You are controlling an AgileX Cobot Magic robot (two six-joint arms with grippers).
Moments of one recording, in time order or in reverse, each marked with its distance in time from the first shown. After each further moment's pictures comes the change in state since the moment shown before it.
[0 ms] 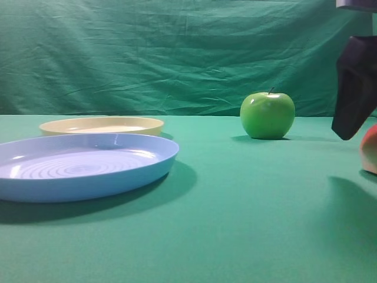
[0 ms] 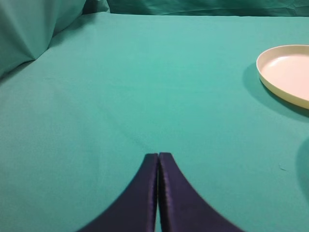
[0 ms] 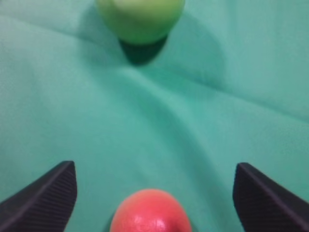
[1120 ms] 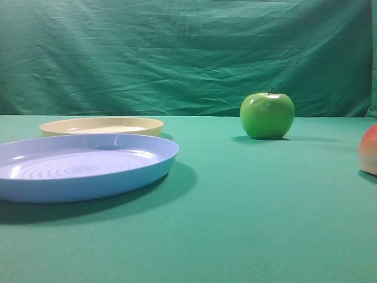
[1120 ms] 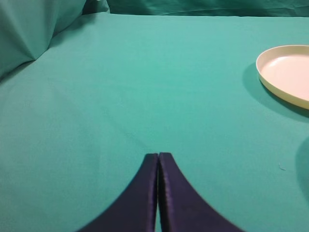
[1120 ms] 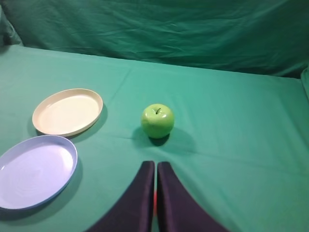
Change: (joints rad) left arm 0.000 0.000 0.000 0.000 0.000 0.001; right arm -0.001 -0.986 -0.056 -0.067 0.449 0.159
